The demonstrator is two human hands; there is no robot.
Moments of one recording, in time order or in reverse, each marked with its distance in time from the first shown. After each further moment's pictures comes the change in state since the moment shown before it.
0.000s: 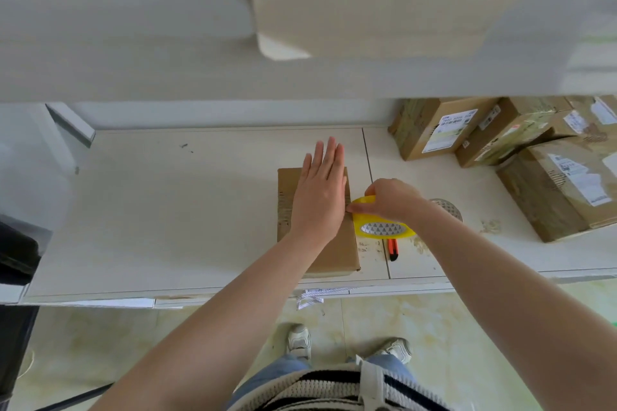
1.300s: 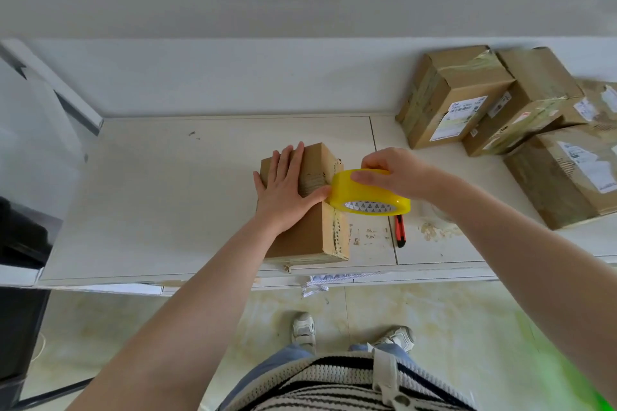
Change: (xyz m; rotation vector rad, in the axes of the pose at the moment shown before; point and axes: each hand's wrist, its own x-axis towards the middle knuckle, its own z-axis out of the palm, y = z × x) left_hand -0.027 -0.067 -0.017 -0.298 -0.309 -0.298; right_hand -0.033 -0.021 -0.047 0.300 -0.016 -0.354
